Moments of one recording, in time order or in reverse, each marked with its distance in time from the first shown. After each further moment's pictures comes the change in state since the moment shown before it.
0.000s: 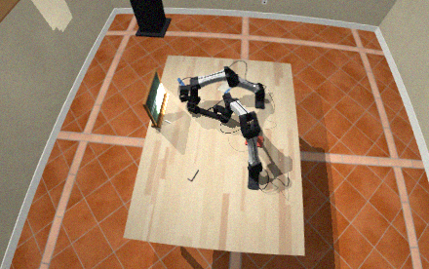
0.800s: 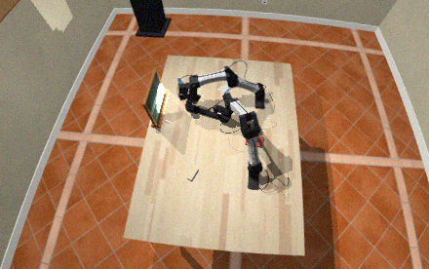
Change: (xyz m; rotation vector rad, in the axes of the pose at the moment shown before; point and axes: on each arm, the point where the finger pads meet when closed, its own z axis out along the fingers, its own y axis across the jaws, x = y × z) left arm 0.000 0.000 0.000 0.000 0.000 0.001; right arm -0.007 0.000 -0.015 0.011 -0.016 0.007
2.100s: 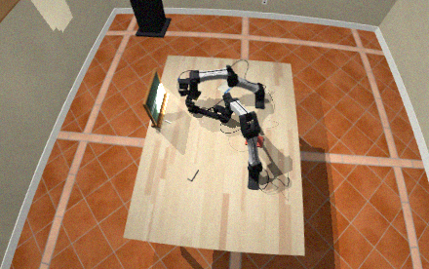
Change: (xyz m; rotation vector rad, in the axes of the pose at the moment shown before) left arm 0.000 0.000 0.000 0.000 0.000 0.000; right arm 0.003 -0.001 -0.037 0.002 0.006 0.001
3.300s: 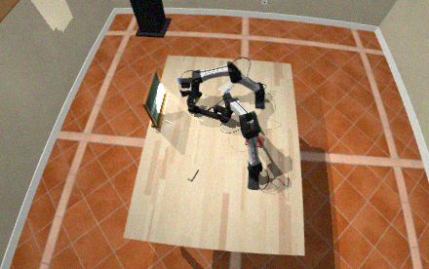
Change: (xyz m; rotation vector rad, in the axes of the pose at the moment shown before) left arm 0.000 0.000 0.000 0.000 0.000 0.000; right arm 0.004 -0.006 0.014 -0.125 0.004 -0.004
